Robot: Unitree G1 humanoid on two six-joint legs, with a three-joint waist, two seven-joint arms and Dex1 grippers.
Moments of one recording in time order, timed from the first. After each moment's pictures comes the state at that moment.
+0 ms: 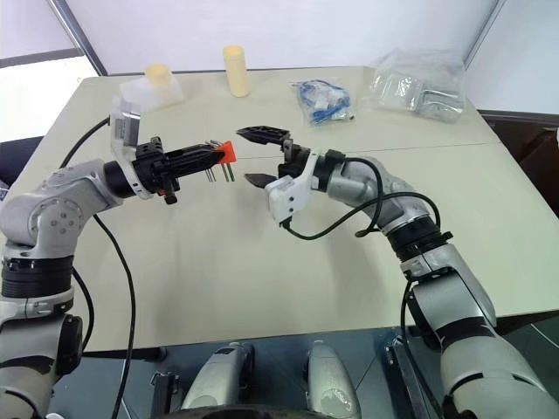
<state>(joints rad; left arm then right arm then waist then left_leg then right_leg) -0.64 0.65 0.13 -0.07 -0.77 0.76 -0.92 -0.89 -0.53 0.34 0.41 -0.38 -0.55 0.57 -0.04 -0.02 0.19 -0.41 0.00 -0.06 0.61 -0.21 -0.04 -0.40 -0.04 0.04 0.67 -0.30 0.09</state>
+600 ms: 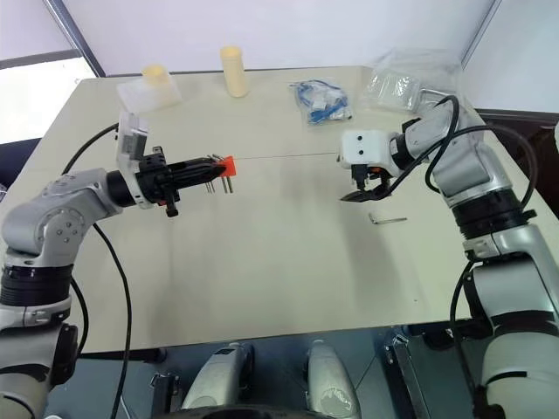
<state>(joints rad) -0.58 0.64 0.10 -0.10 -0.71 0.71 -0.96 -1.05 -0.84 0.41 0.47 -0.17 0.03 1.45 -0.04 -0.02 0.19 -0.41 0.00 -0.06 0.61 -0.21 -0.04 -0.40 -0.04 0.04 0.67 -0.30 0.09</state>
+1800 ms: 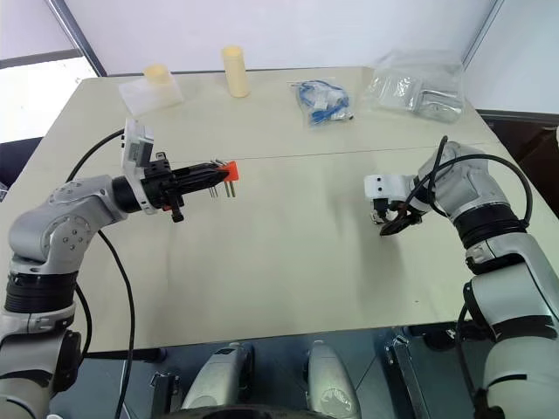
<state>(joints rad) -0.55 0.63 0.10 -0.13 -0.70 0.70 -0.93 -0.98 -0.81 0.45 0.71 -0.33 0.10 1.50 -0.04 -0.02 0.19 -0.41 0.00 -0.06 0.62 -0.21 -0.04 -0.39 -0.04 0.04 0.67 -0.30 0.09</state>
